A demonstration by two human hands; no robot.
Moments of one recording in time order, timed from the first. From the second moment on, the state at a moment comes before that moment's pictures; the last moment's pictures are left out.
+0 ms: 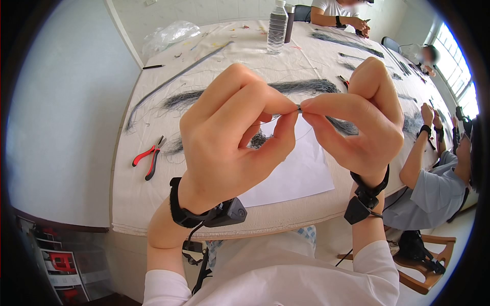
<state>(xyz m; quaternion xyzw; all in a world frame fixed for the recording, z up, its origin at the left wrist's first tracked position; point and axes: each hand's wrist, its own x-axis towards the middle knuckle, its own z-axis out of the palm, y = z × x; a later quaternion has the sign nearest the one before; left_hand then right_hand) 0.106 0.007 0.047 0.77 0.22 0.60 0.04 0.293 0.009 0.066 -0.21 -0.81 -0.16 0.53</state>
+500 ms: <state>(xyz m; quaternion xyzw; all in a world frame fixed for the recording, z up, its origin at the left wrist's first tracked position) 0.107 -0.001 0.051 0.76 0.26 0.58 0.12 0.296 0.011 0.068 -0.19 -0.82 -0.14 0.52</state>
